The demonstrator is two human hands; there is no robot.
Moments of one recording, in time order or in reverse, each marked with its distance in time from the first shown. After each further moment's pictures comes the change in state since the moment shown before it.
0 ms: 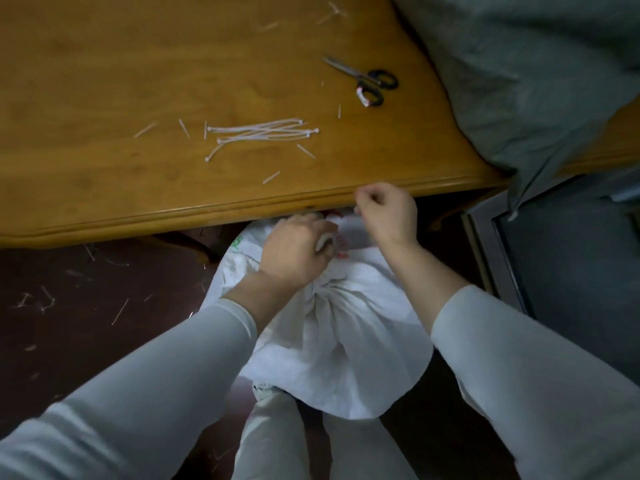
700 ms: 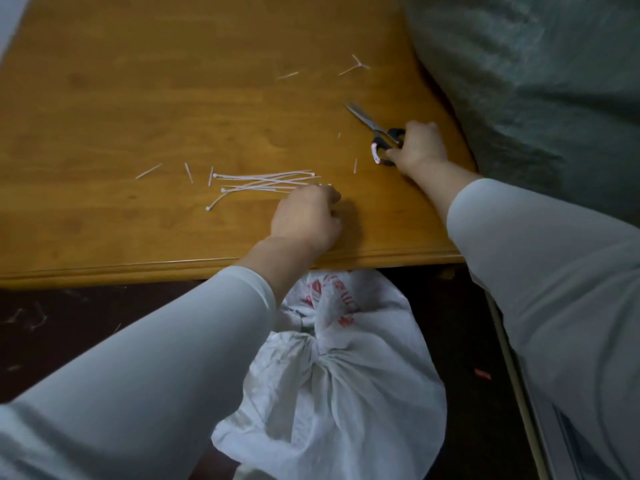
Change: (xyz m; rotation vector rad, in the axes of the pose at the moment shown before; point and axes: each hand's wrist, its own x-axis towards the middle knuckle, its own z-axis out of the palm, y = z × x) left_hand 0.109 -0.001 -0.047 -0.088 0.100 -0.334; right_hand 0.195 -0.062 -0.011 -0.610 -0.004 -0.082
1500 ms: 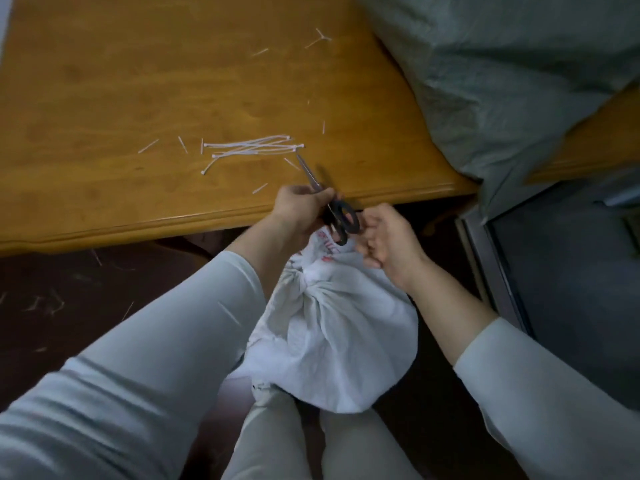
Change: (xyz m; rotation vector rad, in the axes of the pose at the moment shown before) left_hand -0.078 0.031 0.010 -1.226 -0.176 -0.478; right_hand -0.239 0.059 -0.004 1.288 -0.514 0.271
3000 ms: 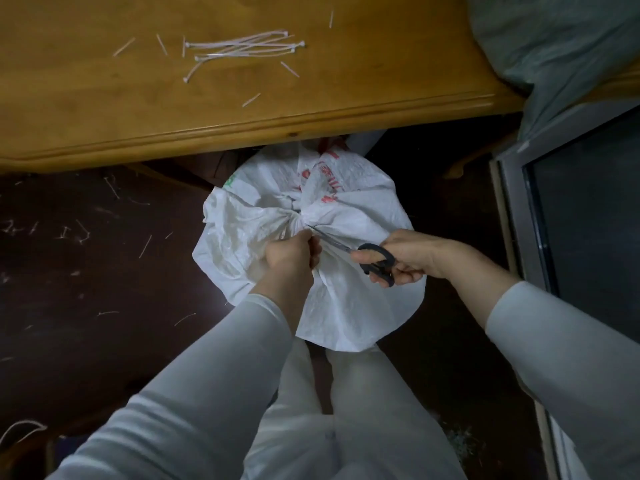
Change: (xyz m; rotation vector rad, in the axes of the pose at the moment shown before) left_hand -0.034 -0.151 -0.022 -0.205 0.559 -0.377; right_hand -0.004 0.075 -0.061 -0.873 -0.459 0.481
